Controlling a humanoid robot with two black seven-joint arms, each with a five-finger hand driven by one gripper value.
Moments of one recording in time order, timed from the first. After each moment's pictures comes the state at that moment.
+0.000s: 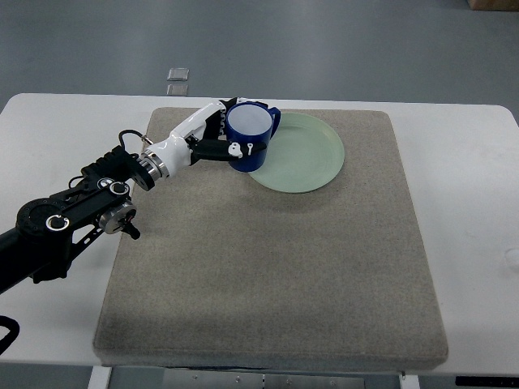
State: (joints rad) left arm -0.74 0.32 -0.59 -1.01 0.78 -0.04 -0.37; right arm 0.00 0.00 0.04 0.09 -0.03 0.18 0.22
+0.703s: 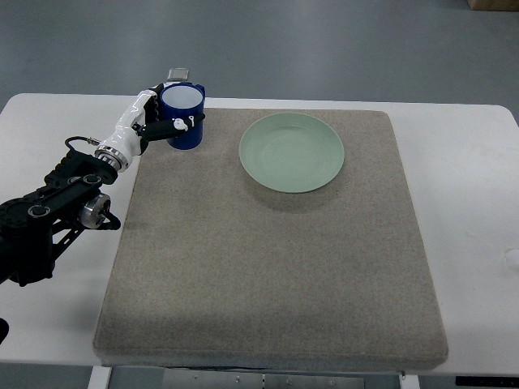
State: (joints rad) left arm -0.73 0.33 -0.62 -0.85 0.62 0.12 -0.37; right arm 0.00 0.00 0.04 0.09 -0.03 0.18 0.22
